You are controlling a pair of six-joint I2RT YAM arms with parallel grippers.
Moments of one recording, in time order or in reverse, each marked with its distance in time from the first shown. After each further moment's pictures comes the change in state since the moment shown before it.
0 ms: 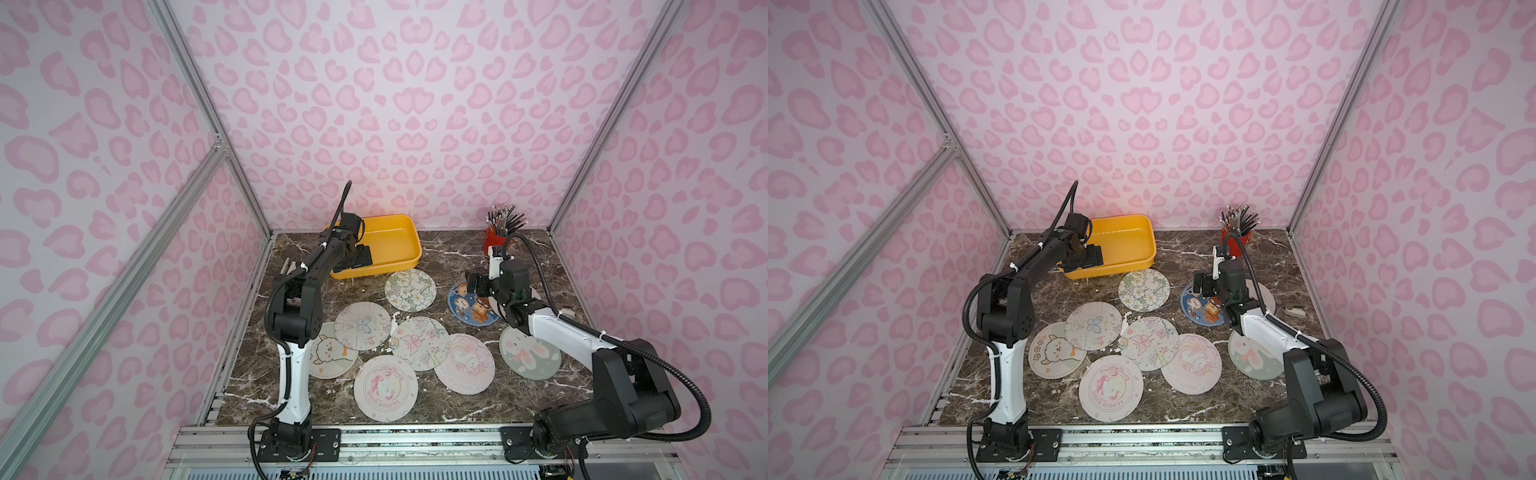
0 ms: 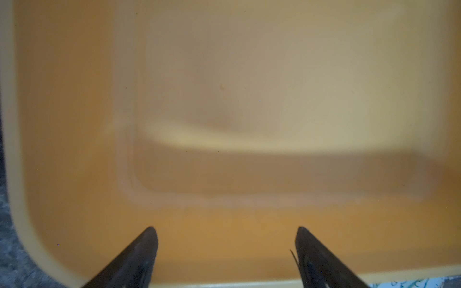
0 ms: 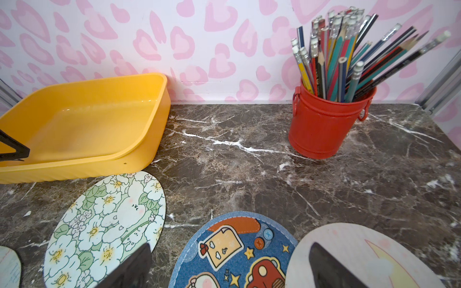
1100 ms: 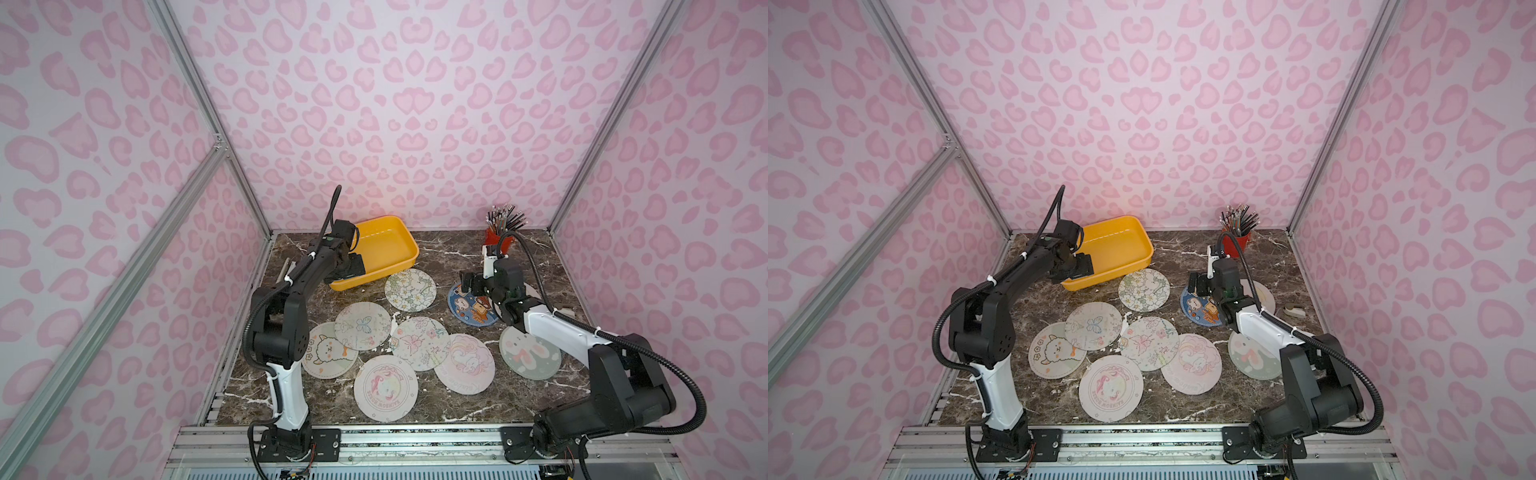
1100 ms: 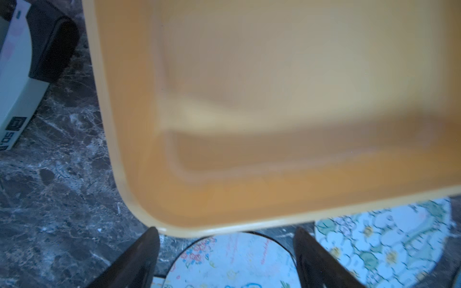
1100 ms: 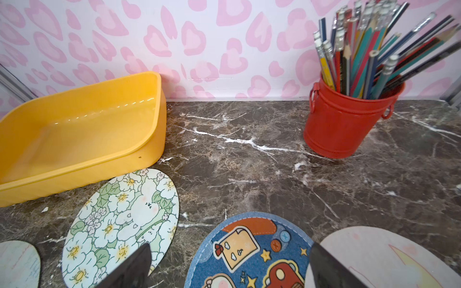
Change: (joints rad) left arm -0.041 -0.292 -0.287 0.026 -0.027 -0.042; right arm 0.040 0.055 0.059 -0.030 -0.015 0.027
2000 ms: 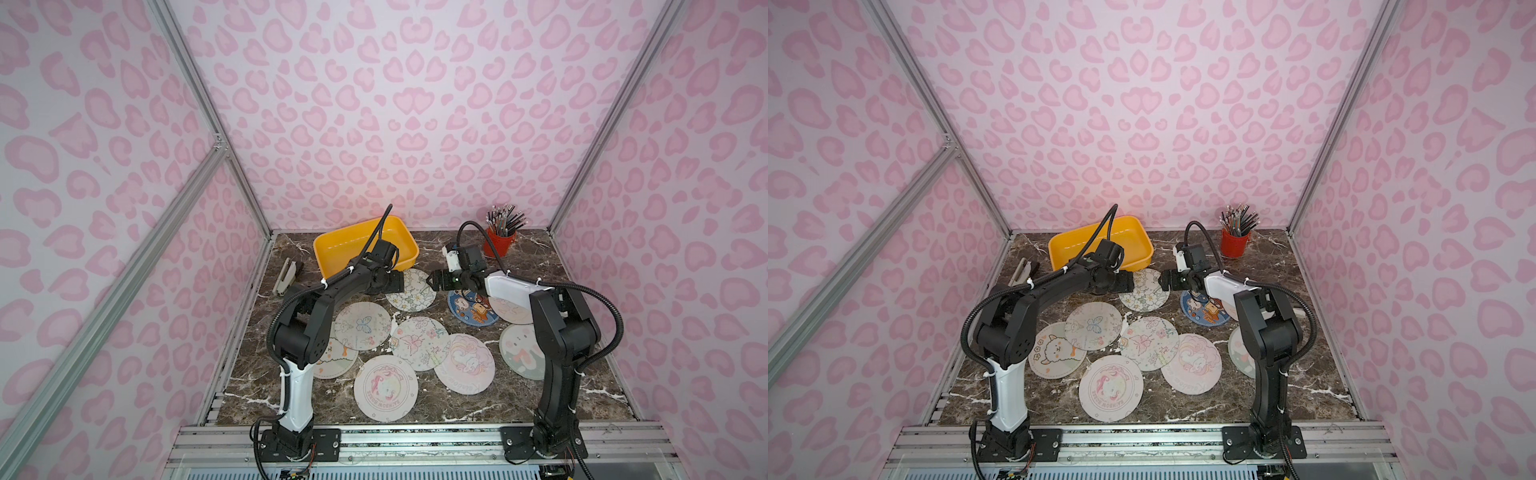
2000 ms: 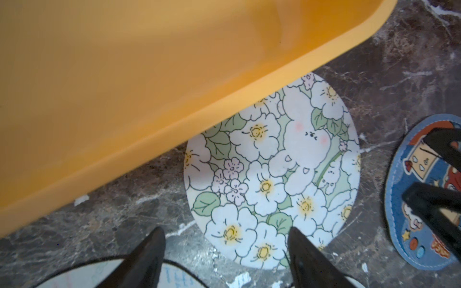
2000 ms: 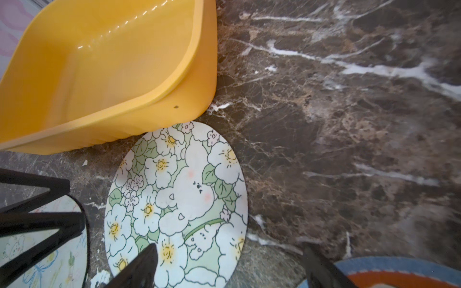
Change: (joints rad) left arm -0.209 0.127 -0.100 0.260 0.128 0.026; right arm 0.061 0.483 0.448 -0.308 -0.314 0.058
